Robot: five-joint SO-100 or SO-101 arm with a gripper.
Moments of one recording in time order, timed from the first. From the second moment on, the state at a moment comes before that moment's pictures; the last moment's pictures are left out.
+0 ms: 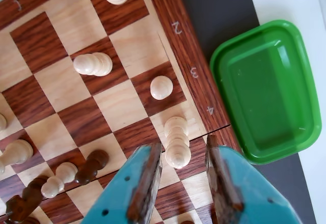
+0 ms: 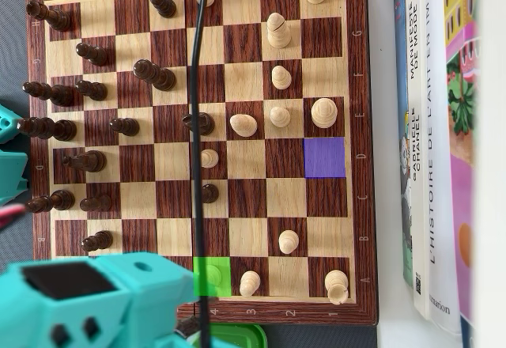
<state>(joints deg) 24.2 91.9 88.9 66.7 90.7</state>
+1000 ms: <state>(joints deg) 12.1 137.6 115.5 60.3 90.7</state>
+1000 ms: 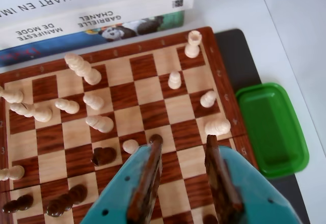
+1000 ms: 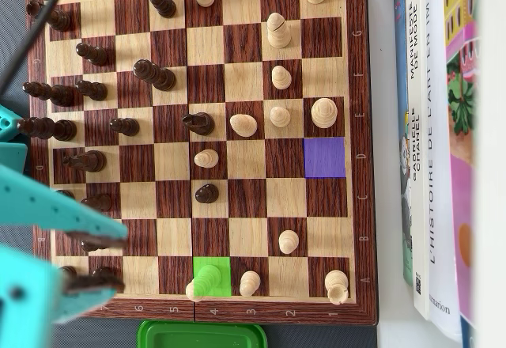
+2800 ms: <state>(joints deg) 0.4 190.6 179.7 -25.2 90.4</state>
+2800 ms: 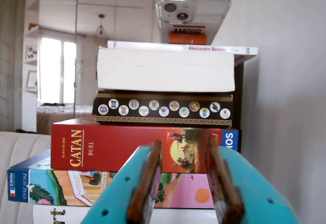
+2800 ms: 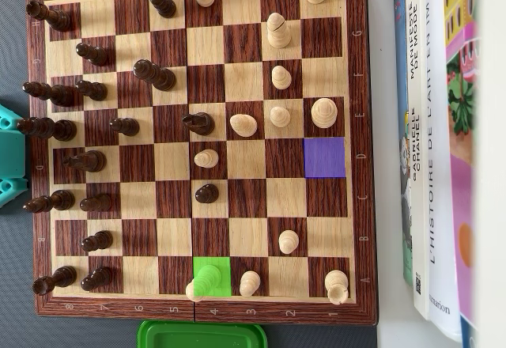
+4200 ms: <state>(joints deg) 0.0 192.4 179.8 -84.1 90.4</state>
